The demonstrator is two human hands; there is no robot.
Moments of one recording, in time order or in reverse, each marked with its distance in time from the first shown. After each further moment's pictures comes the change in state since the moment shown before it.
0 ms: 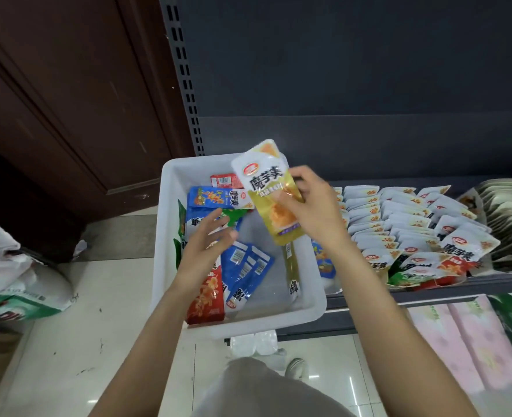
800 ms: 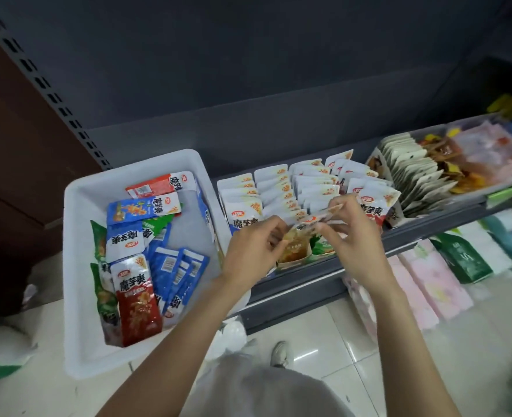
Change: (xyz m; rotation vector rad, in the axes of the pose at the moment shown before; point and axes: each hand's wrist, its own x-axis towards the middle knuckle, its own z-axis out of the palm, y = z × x) left_hand -0.014 0.018 0.190 0.654 -0.325 0.601; right_hand -0.115 0.080 -0.144 -0.076 0.248 0.061
